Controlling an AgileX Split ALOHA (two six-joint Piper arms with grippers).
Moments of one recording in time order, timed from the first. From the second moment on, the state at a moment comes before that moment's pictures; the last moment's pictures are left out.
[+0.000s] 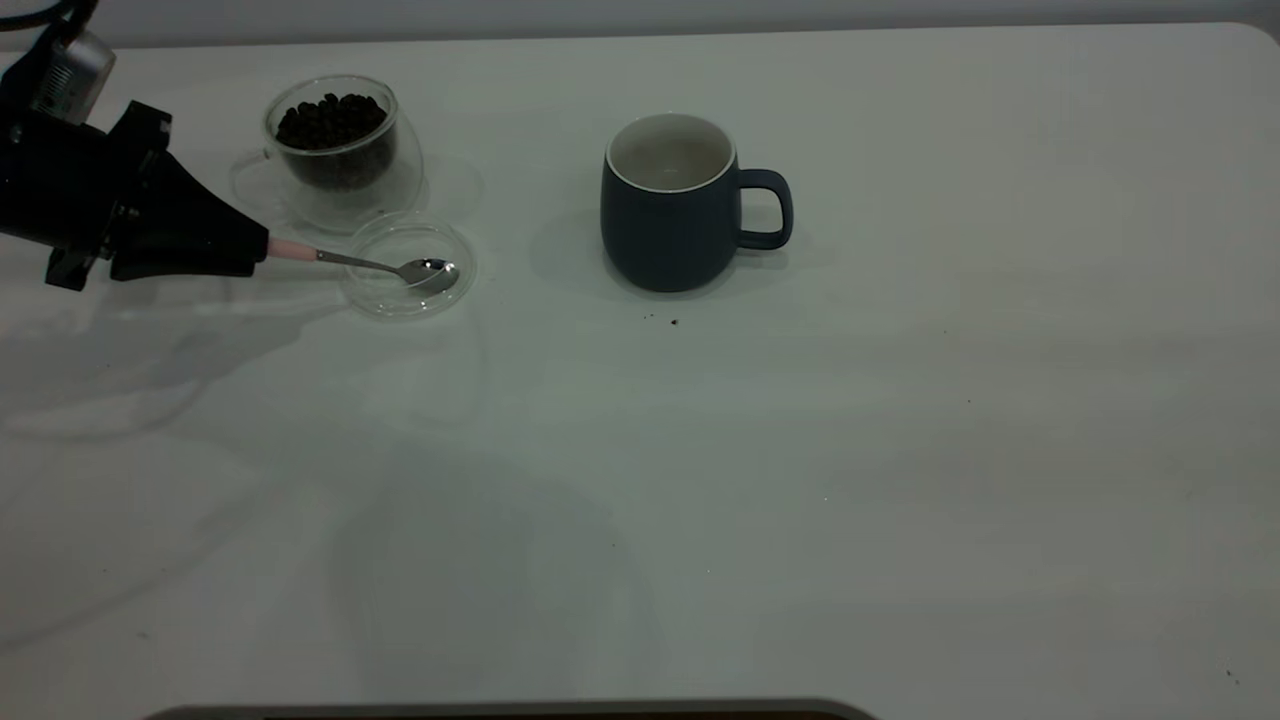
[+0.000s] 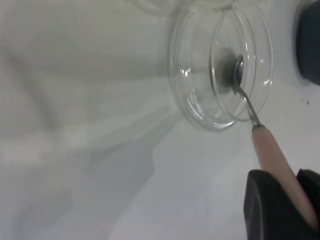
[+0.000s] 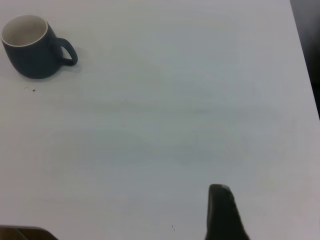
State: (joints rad) left arm 0.26 2.37 -1.16 -1.27 0.76 1.28; right arm 0.06 0.03 -0.47 0.01 1.12 0.01
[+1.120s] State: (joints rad) left arm 0.26 2.37 -1.16 -1.25 0.70 1.28; right arm 0.06 0.03 -0.47 0.01 1.12 0.01
